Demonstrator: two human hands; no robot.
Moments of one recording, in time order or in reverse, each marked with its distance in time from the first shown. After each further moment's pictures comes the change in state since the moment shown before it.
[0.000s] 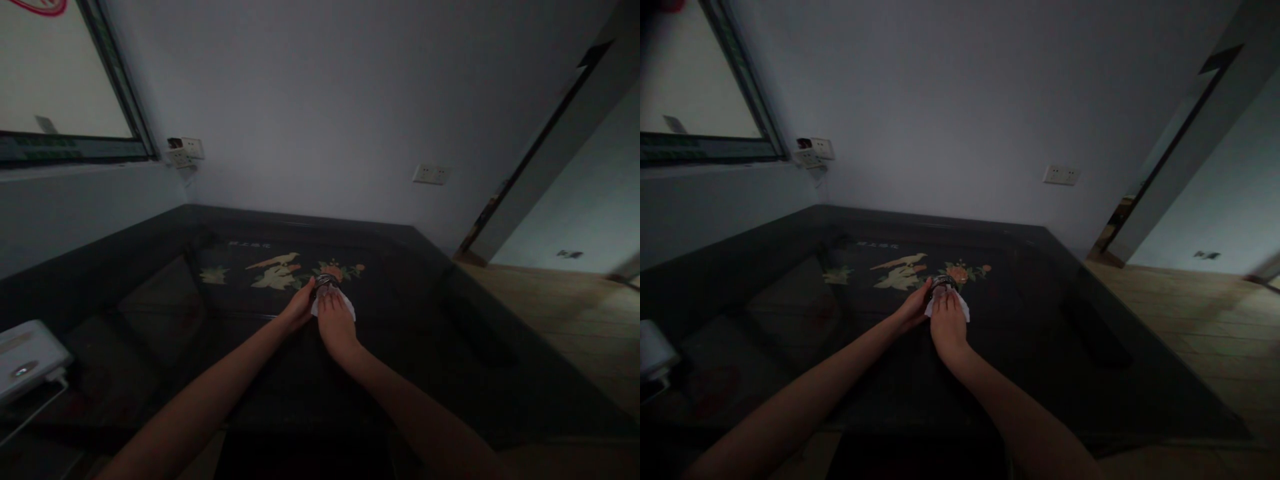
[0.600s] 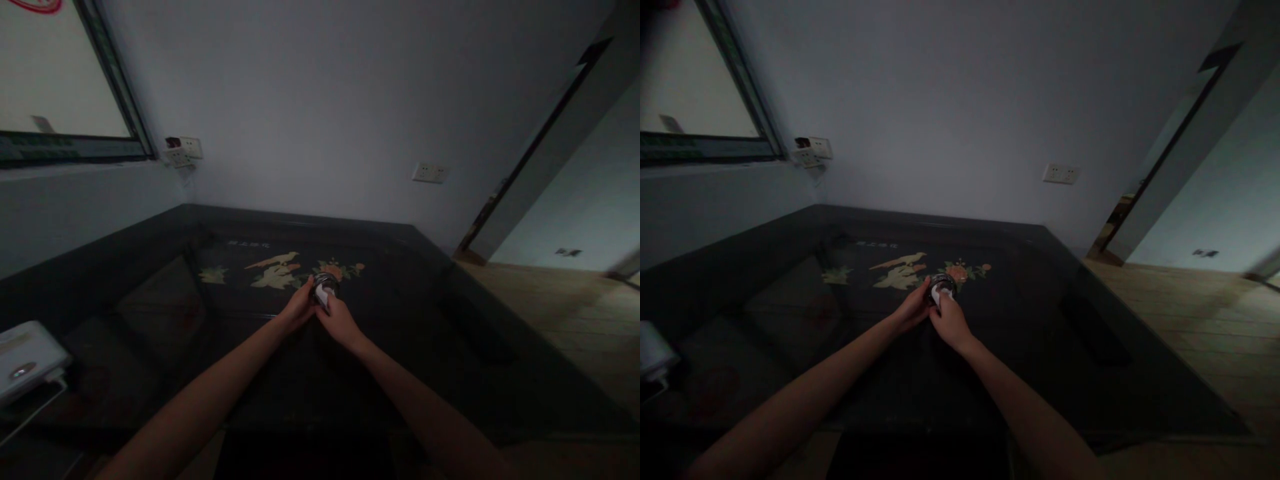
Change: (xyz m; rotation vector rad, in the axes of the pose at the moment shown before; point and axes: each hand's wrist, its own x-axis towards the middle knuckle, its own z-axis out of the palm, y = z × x) left_hand 0.000 -0.001 -0.001 0.007 0.019 0.074; right_hand 0.011 0.020 -0.007 0.656 -0.031 0.075
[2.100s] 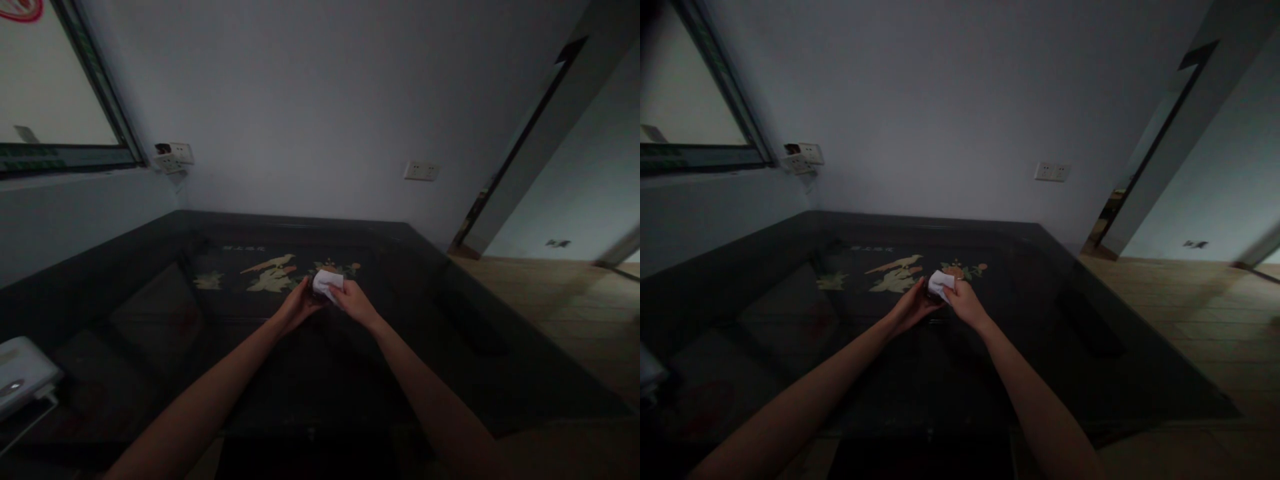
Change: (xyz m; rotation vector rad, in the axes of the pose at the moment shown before) left_hand 0.000 0.006 -0.010 -0.010 -0.156 -0.038; right_hand 0.019 0.011 -0.049 0.462 0.036 0.006
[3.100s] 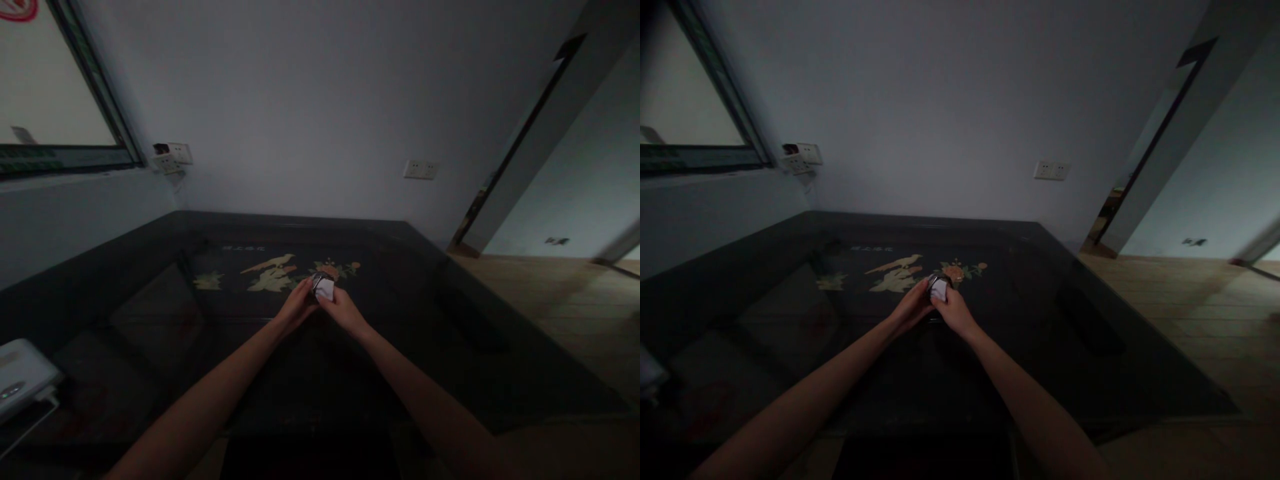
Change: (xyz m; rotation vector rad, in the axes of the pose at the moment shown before) left_hand -0.004 -0.004 0.002 0.093 0.077 0.115; right_hand -0.007 0.014 0.030 0.017 0.008 0.014
